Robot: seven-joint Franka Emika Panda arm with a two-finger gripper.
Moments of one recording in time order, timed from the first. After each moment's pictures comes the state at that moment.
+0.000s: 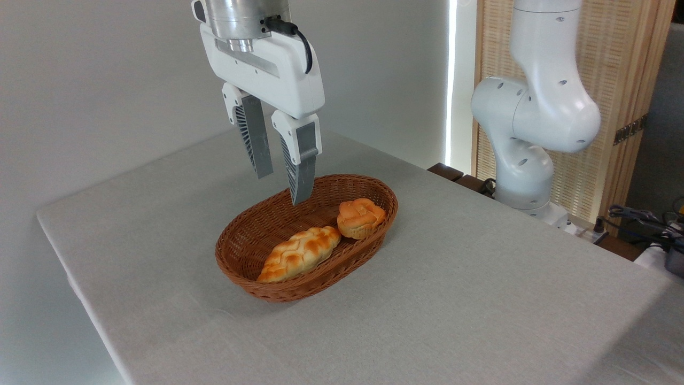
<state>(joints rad) -0.03 -0.05 0.01 -1.65 -0.05 1.62 0.77</state>
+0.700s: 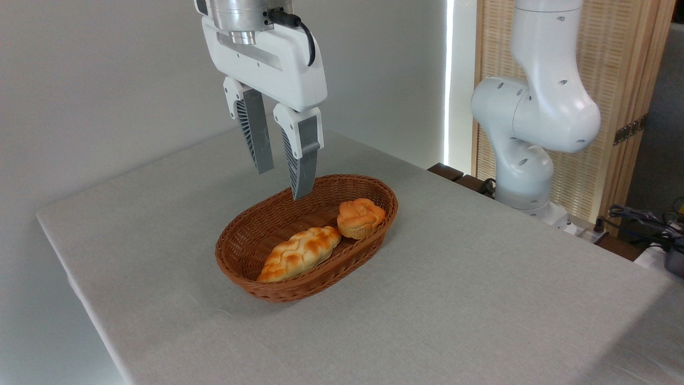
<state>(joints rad) -0.03 -0.07 0.01 -1.65 -0.05 1.61 0.77</state>
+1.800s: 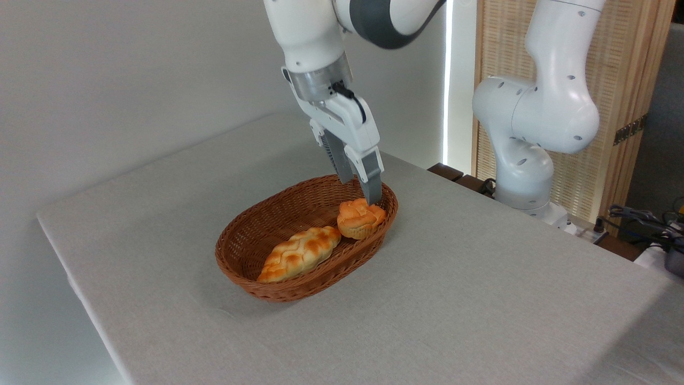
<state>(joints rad) -0.09 -0.39 -0.12 -2.29 -0.08 1.71 0.78</state>
